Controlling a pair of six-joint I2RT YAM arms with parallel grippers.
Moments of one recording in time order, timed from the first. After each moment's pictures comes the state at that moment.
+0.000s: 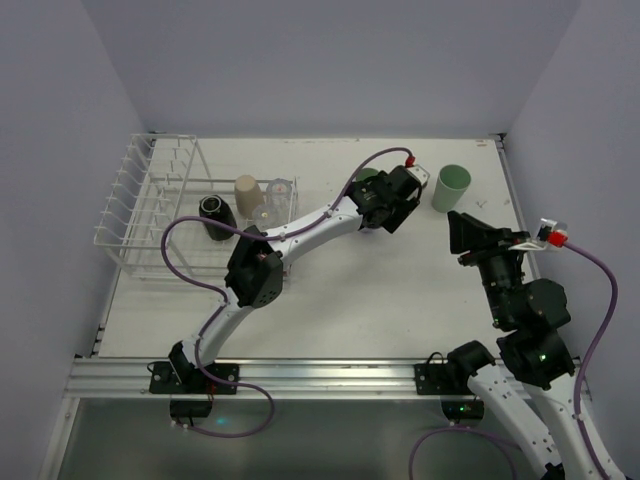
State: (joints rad) left arm -0.94 2.37 2.27 -0.75 -0.35 -0.05; right arm 0.43 0.35 0.73 -0.17 0.27 0.55
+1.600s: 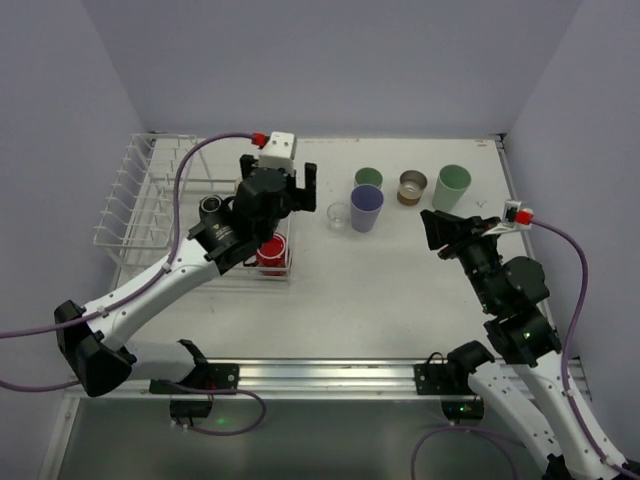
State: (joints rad) left arm -0.85 1.32 1.33 -0.27 -0.57 -0.21; right arm 0.43 0.46 0.71 -0.11 0.12 0.55
